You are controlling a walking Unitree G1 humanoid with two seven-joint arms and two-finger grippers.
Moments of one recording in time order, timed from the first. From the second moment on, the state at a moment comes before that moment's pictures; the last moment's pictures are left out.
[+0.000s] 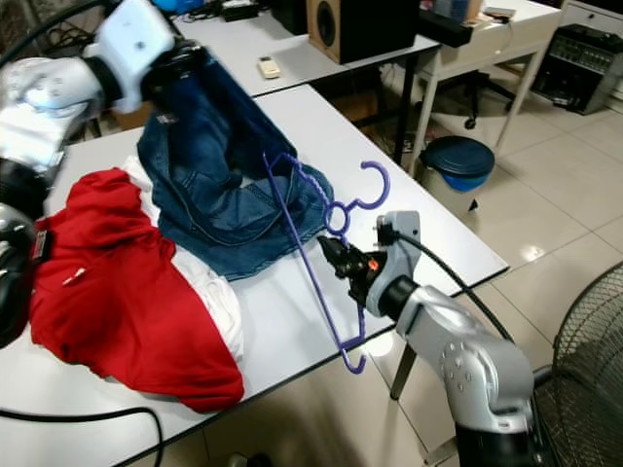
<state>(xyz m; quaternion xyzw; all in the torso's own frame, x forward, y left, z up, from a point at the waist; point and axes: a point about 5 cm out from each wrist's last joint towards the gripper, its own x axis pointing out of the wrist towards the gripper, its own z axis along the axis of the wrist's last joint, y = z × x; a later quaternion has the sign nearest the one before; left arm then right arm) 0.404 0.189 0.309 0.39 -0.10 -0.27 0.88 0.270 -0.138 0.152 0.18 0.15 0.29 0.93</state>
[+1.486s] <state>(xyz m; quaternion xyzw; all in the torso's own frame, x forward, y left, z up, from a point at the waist) 0.390 0.156 0.293 0.31 -0.16 -0.33 0.88 0.317 -0.126 0.149 0.18 0.16 0.26 0.93</state>
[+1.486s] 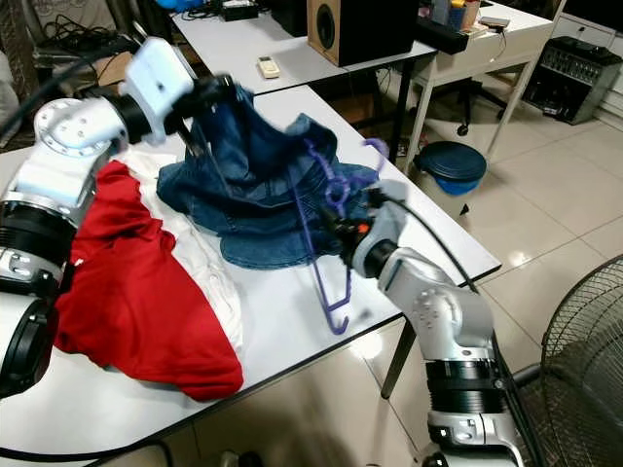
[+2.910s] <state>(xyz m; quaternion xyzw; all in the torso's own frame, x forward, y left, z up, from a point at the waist) 0.400 0.133 0.353 0.41 -0.22 -0.30 0.83 0.308 -0.117 0.132 0.22 0.14 0.19 0.94</state>
